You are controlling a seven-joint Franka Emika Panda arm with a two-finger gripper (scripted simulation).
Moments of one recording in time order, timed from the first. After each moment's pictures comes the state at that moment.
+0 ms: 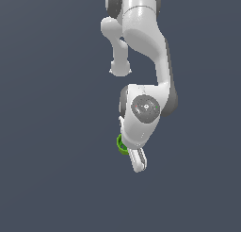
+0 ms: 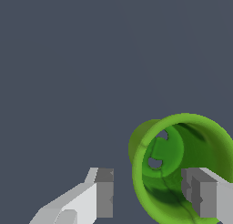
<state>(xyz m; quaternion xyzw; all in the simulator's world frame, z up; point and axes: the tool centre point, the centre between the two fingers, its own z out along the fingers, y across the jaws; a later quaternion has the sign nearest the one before) 0.103 0.037 0.104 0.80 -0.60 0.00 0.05</state>
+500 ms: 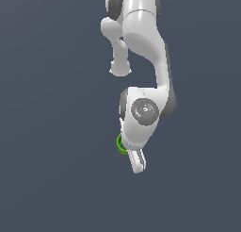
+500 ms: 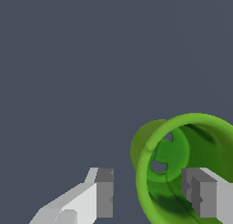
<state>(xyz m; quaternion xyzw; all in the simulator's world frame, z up) 0.103 0.036 0.093 0.79 -0.61 0.00 0.05</state>
